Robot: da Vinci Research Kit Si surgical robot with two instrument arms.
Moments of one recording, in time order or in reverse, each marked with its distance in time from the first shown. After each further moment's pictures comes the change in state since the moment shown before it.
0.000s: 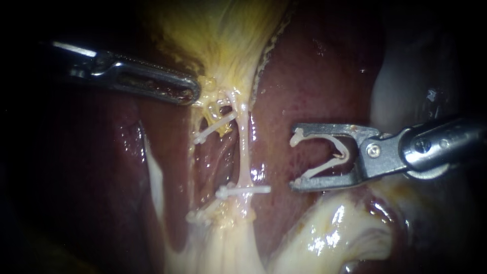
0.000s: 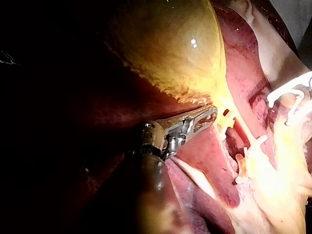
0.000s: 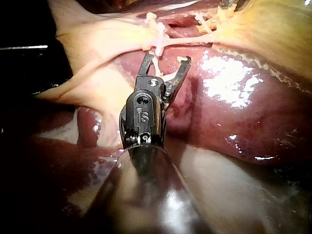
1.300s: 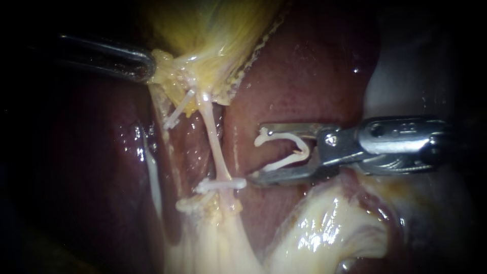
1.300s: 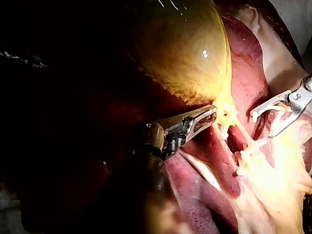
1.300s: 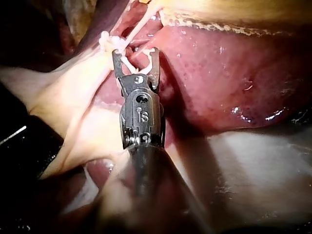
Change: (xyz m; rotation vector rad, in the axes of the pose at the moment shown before) right arm 0.001 0.001 0.007 0.119 0.055 0.414; left arm -0.004 -0.002 -0.008 -0.035 -0.030 0.001
